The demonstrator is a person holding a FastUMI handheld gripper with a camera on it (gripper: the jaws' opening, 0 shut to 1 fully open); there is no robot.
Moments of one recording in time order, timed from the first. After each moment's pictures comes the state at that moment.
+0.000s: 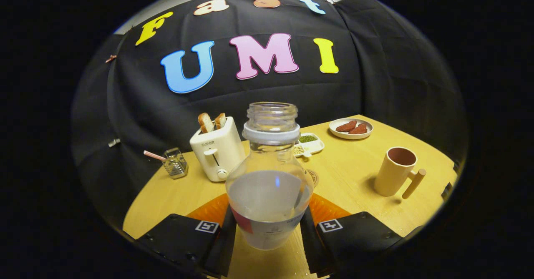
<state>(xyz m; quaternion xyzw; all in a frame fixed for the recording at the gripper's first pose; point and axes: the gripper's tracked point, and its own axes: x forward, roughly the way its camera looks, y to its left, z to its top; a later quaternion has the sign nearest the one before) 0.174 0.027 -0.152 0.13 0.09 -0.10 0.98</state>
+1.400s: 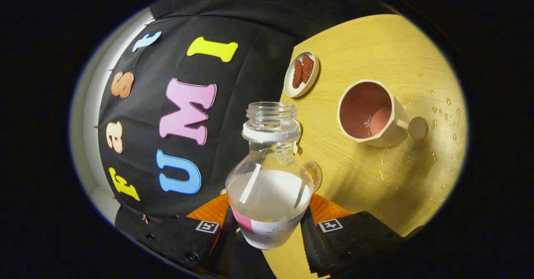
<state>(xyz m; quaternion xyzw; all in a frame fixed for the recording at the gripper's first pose) 0.180 -0.124 -0.136 0.64 0.09 -0.08 0.76</state>
